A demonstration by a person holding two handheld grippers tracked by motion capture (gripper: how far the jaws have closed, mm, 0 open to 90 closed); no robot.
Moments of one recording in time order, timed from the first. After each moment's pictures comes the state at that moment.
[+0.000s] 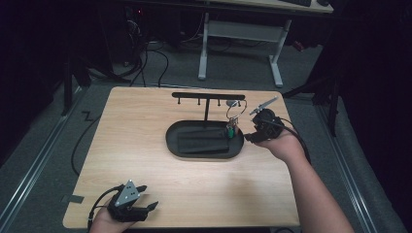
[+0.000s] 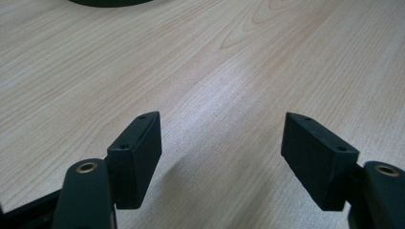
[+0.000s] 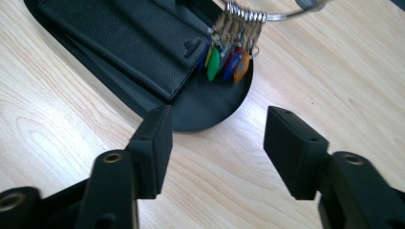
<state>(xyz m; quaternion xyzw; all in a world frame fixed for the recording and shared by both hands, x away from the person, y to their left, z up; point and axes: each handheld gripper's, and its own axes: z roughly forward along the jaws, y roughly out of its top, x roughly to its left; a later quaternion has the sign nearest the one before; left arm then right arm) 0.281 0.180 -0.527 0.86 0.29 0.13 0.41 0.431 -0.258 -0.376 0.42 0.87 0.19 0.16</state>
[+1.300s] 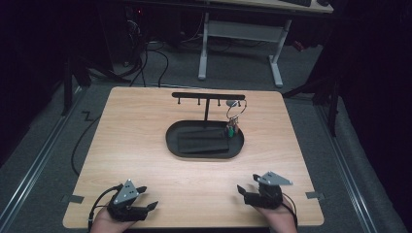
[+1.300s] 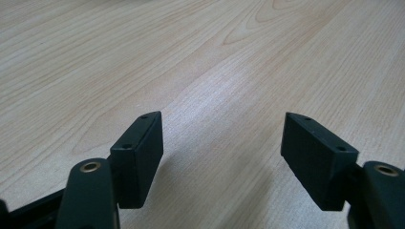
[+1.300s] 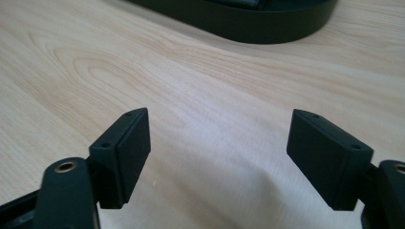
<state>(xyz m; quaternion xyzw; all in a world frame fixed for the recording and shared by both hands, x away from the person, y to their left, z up) 0.283 0.182 -0.529 0.85 0.31 0.11 0.41 0.277 -0.269 -0.520 0.46 0.77 0.40 0.20</state>
